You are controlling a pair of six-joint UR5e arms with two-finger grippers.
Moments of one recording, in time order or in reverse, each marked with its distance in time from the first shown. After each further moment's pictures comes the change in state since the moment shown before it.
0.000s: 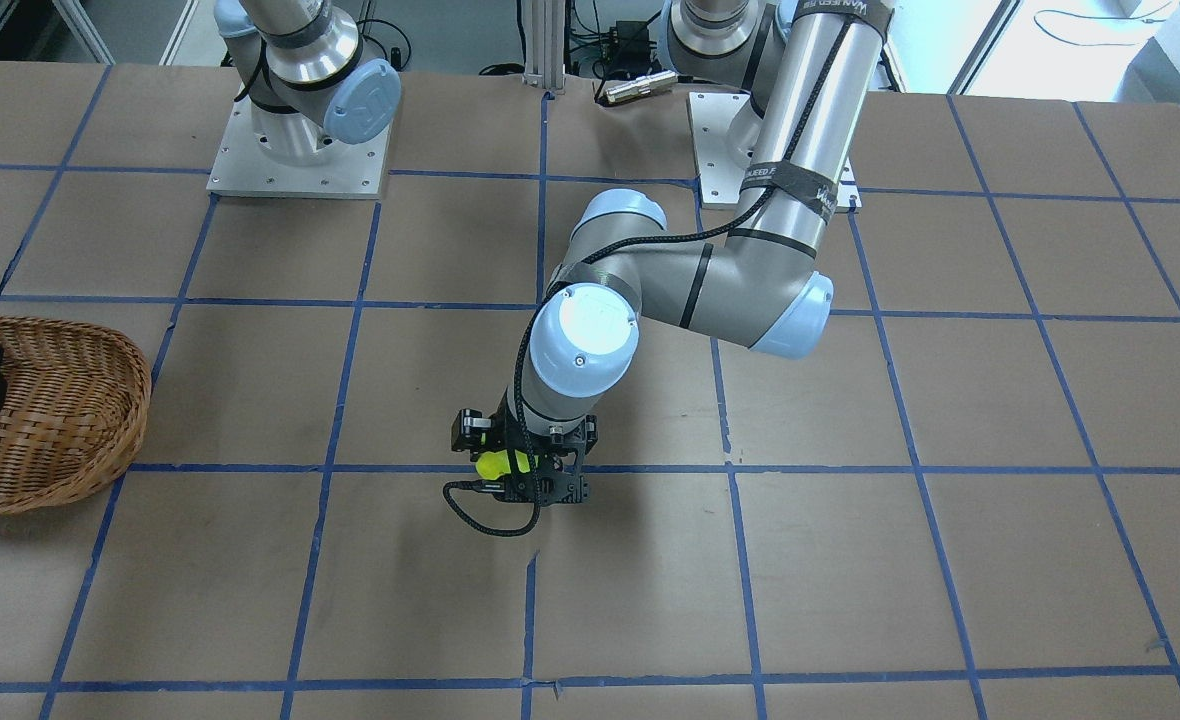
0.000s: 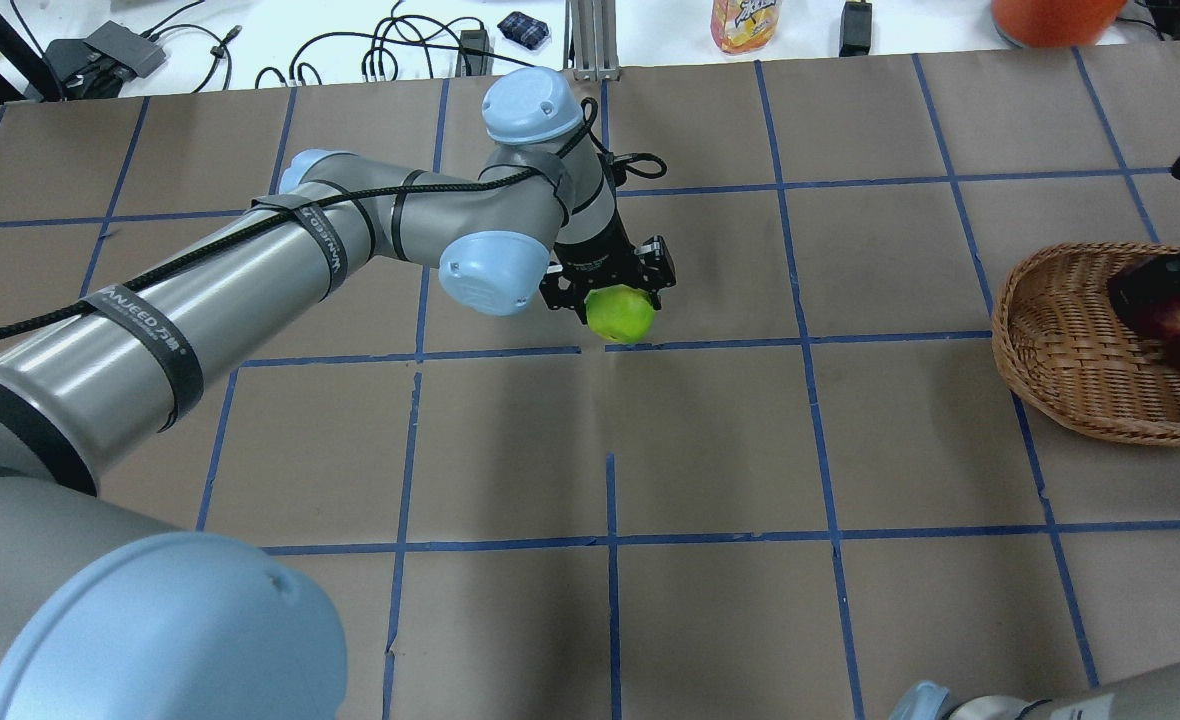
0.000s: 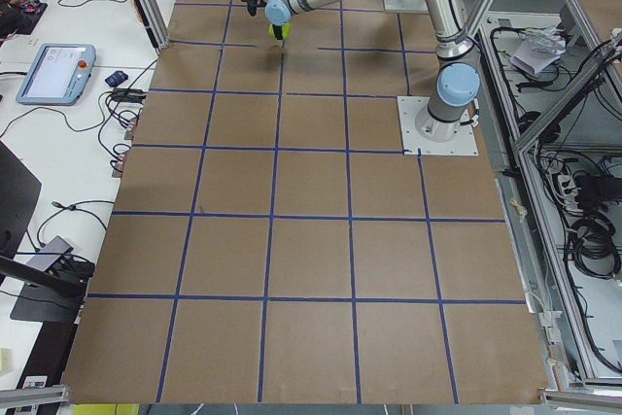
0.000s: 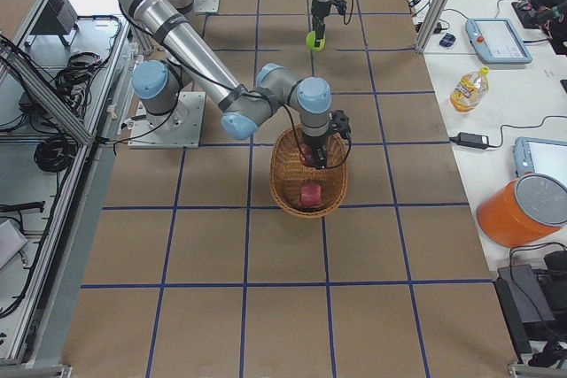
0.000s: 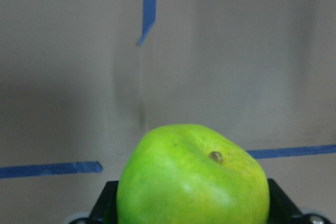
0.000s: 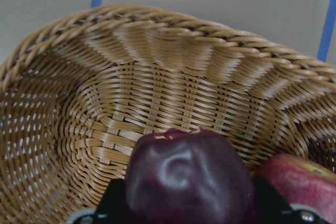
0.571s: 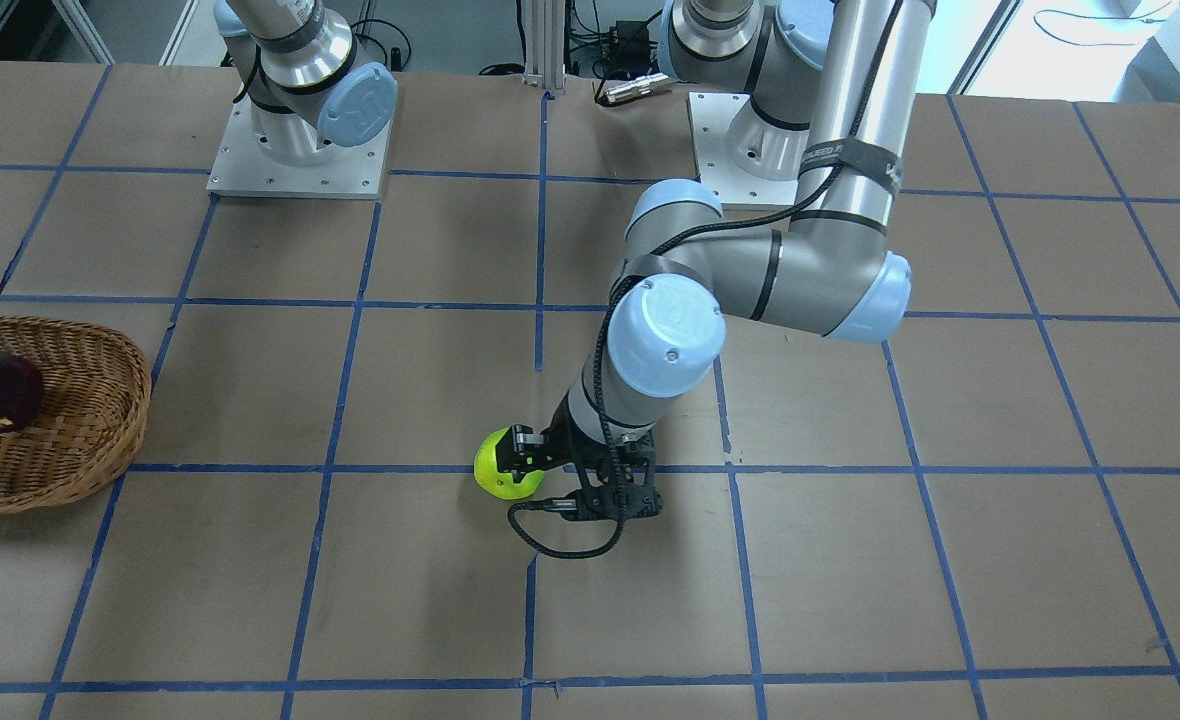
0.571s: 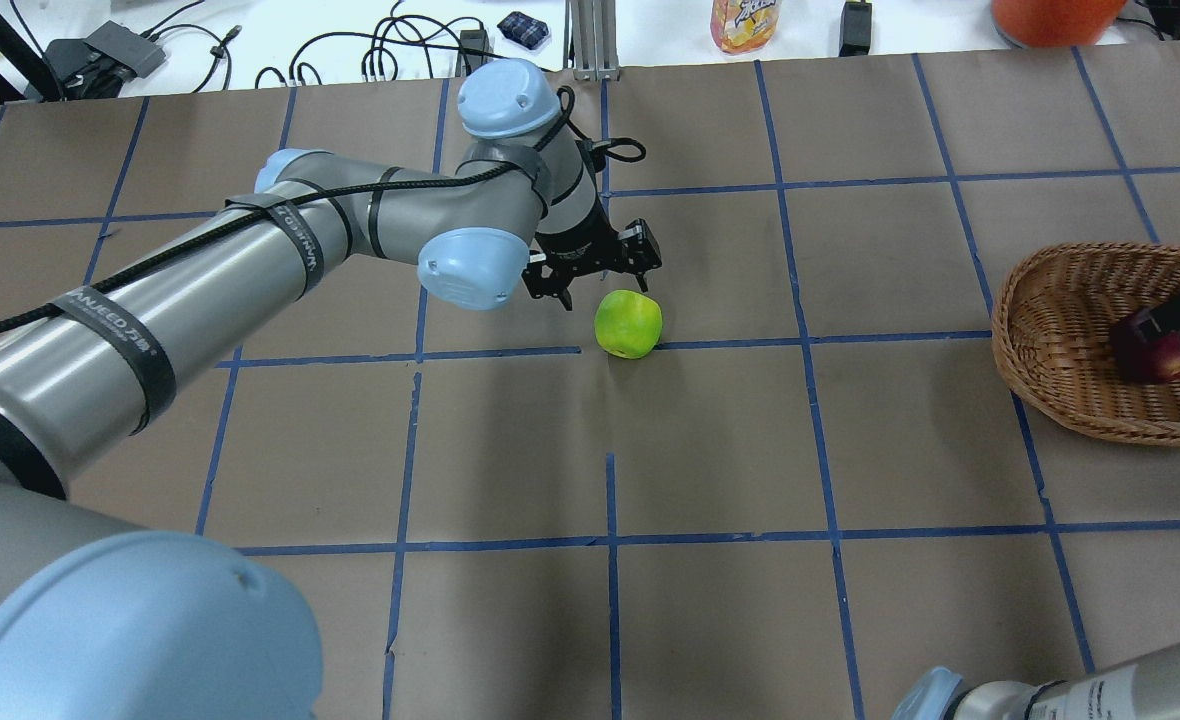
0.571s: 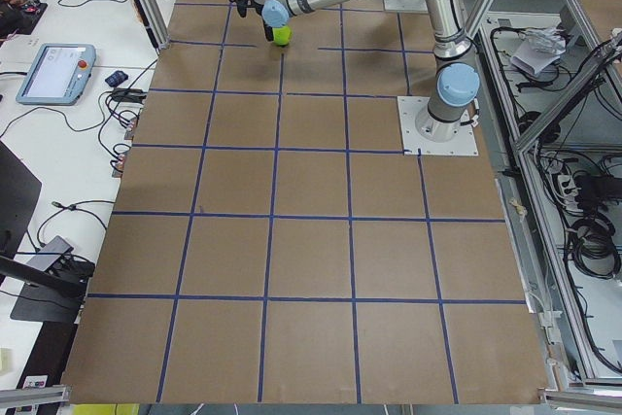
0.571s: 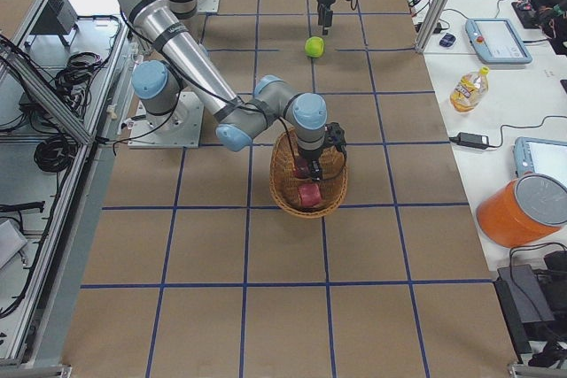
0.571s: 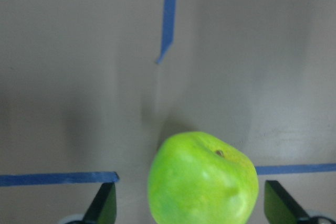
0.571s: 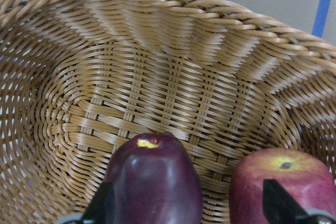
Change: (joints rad) left arm 0.125 0.082 0.017 -0.057 -0.006 0.031; right arm -0.022 0.011 -0.003 0.003 -0.002 -0.023
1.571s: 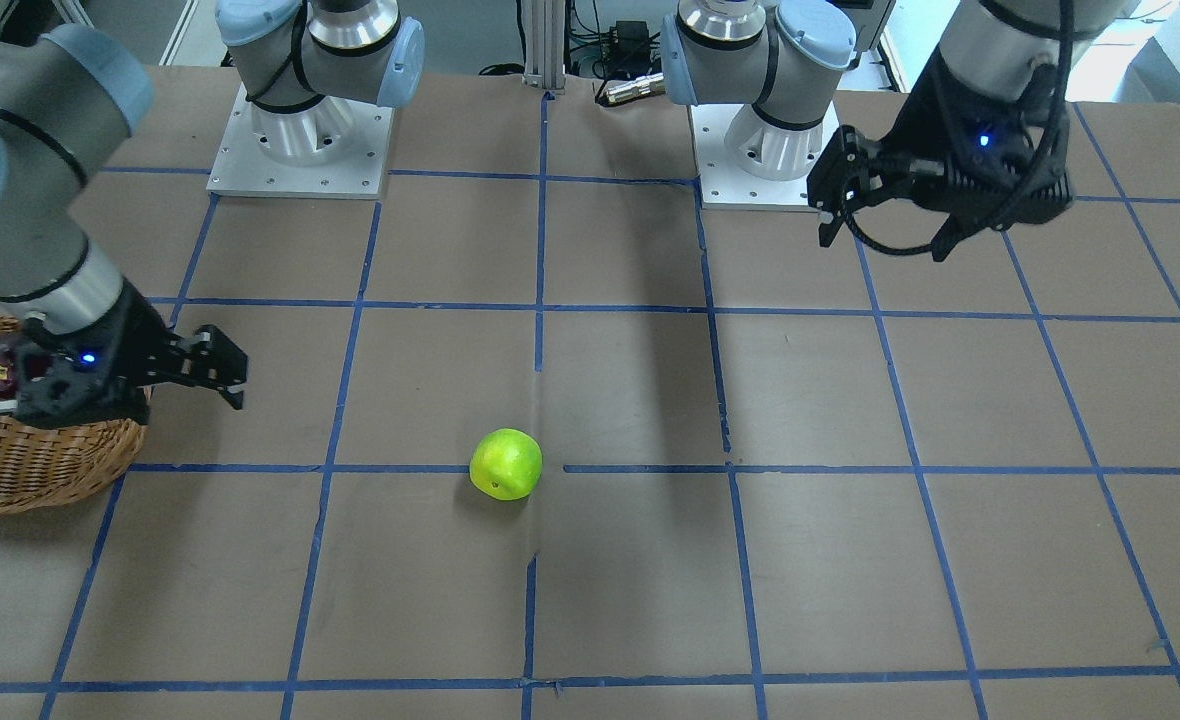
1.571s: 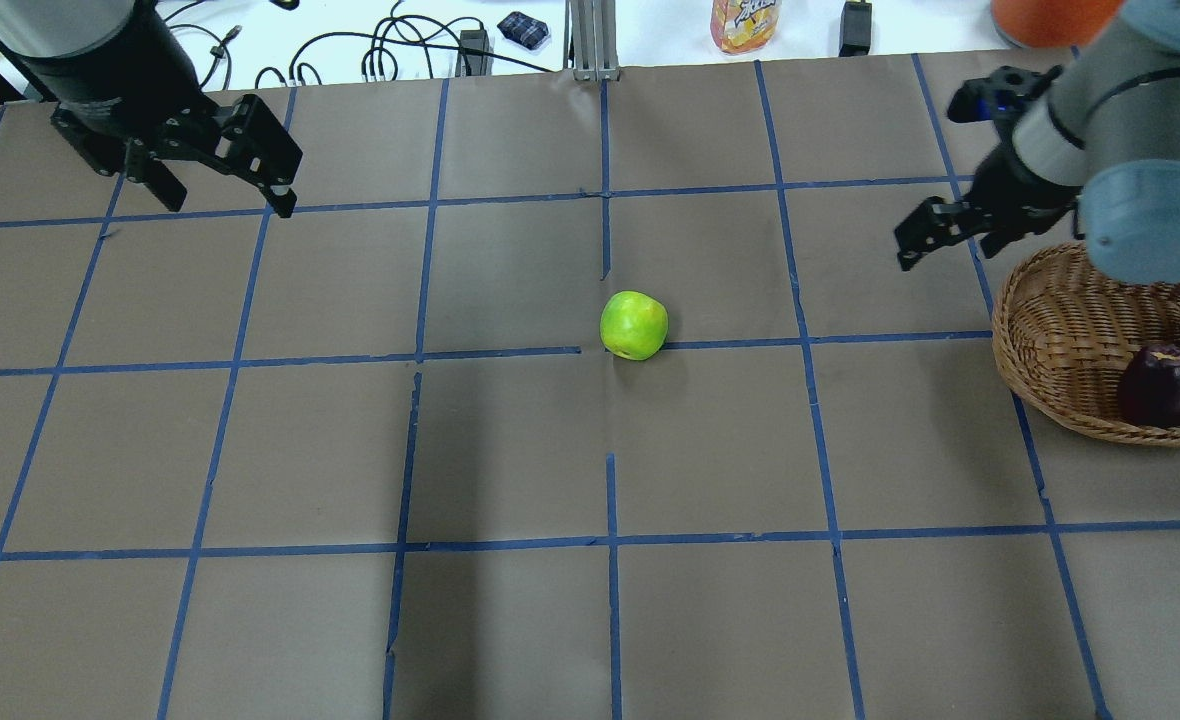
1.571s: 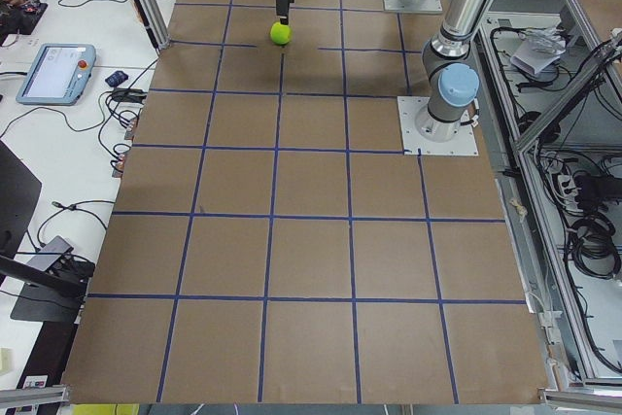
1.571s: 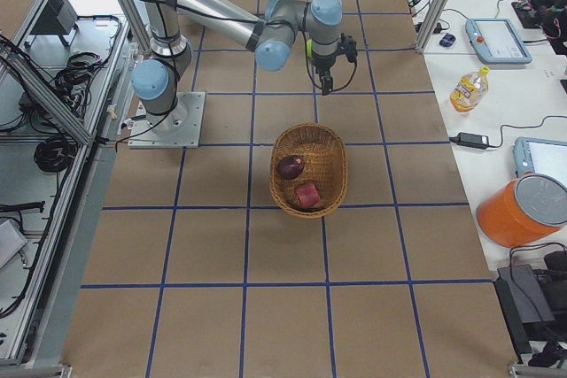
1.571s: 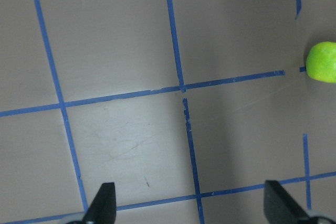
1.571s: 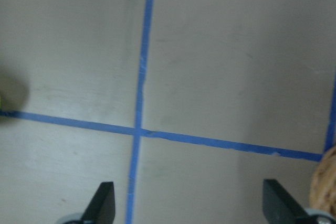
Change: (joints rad) left arm 0.287 0.497 0.079 -0.620 0.251 0.547; right arm 0.603 -0.087 -0.078 0.146 0.007 0.752
